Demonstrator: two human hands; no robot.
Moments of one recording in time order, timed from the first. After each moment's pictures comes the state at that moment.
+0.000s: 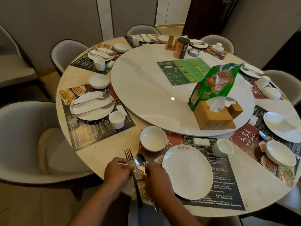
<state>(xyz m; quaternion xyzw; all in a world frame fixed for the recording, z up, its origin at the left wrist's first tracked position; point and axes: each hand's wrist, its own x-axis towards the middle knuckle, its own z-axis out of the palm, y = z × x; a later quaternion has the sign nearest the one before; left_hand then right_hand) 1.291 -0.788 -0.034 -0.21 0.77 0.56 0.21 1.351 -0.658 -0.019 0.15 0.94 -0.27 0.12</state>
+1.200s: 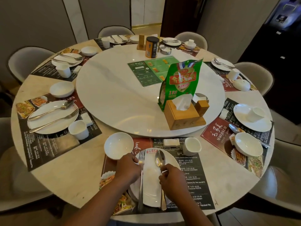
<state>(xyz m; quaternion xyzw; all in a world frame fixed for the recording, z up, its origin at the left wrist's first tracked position) 1.287 -0.629 -0.031 -0.04 0.88 0.40 0.23 1.394 -0.494 -0.027 0.34 0.86 -0.38 0.09</state>
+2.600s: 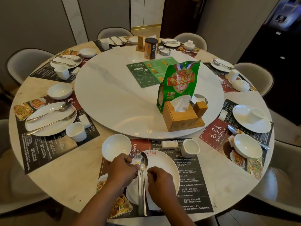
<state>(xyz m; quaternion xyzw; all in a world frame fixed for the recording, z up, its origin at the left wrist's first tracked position) 1.294 -0.634 -0.004 -0.09 0.83 0.51 0.23 1.389 -0.521 -0.026 0.26 0.89 -0.39 0.01</state>
